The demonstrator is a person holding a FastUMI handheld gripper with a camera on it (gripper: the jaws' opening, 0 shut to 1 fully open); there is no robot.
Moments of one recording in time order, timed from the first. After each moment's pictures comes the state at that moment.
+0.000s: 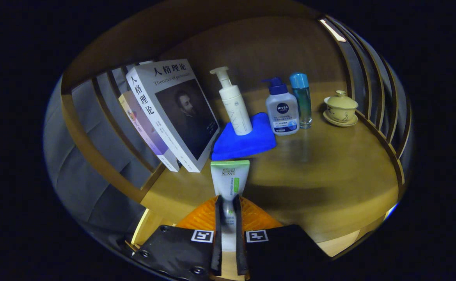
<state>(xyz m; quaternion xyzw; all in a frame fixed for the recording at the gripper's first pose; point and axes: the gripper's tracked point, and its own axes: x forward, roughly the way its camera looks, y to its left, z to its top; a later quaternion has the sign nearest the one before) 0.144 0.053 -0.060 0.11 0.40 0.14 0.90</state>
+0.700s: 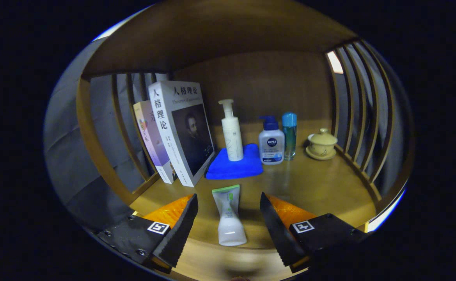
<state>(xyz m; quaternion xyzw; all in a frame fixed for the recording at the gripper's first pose) 0.126 0.036 -0.003 0.02 0.26 0.11 0.96</state>
